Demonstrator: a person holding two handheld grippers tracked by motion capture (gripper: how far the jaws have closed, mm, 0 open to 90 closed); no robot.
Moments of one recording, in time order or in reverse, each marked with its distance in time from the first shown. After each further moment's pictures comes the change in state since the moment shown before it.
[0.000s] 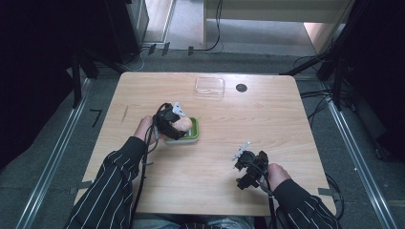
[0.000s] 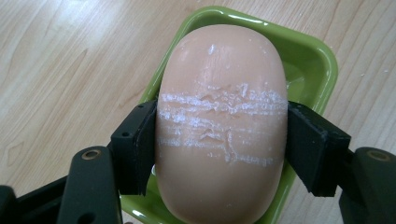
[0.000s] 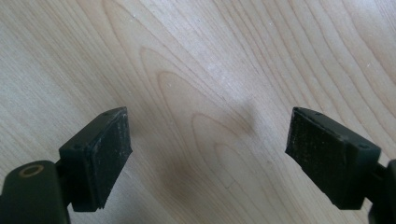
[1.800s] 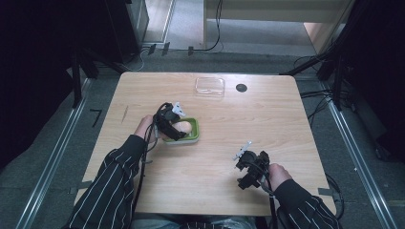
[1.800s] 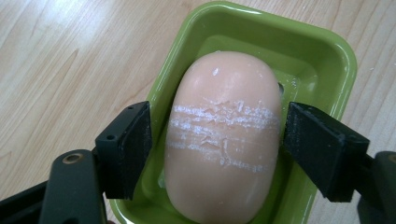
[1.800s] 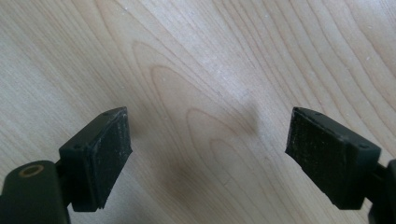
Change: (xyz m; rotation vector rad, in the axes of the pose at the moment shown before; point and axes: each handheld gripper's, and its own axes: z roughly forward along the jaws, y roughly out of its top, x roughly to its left) left arm 0.007 -0.001 0.008 0.001 -0.035 0.021; right arm -0.003 -0.002 0.002 0.006 -0.002 0.006
